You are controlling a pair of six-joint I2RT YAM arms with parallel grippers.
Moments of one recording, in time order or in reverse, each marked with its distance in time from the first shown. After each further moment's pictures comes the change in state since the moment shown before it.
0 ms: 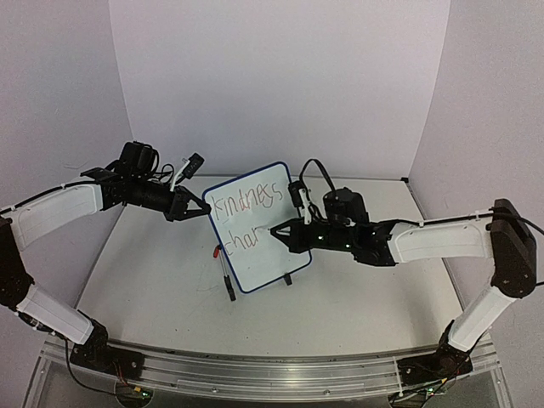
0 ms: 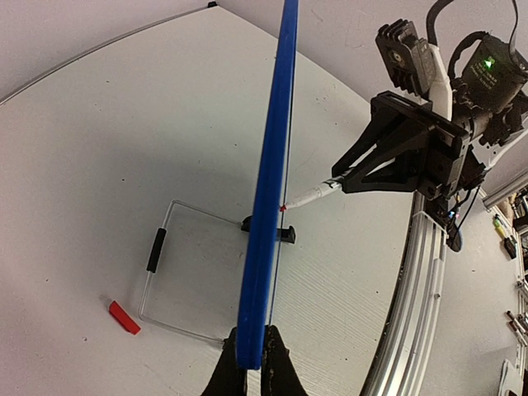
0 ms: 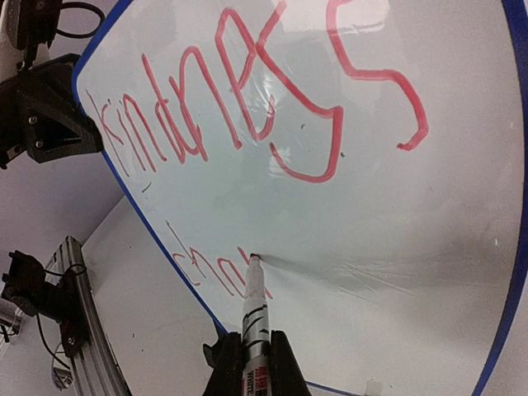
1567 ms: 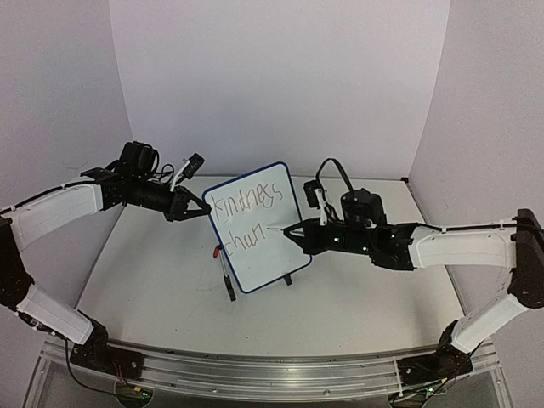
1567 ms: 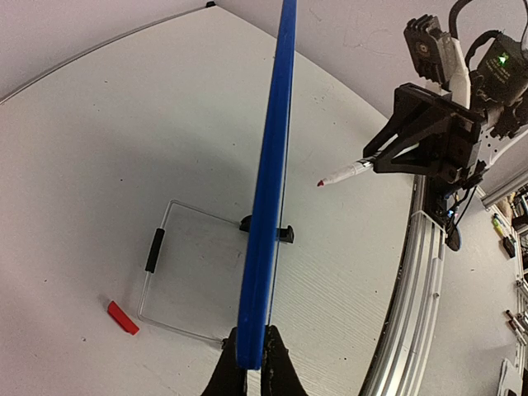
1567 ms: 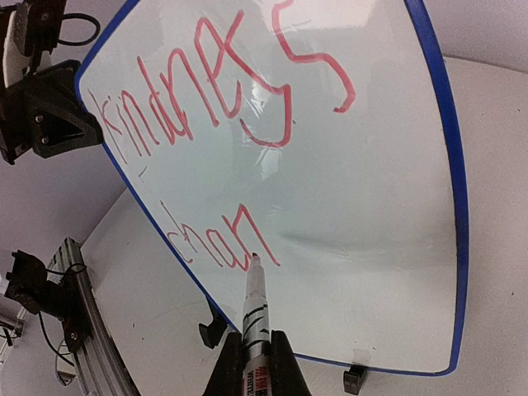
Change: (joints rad) left arm 0.000 0.000 0.000 -0.001 0.004 0.001; right arm -0.004 -0.139 -0.092 -0.044 0.018 0.020
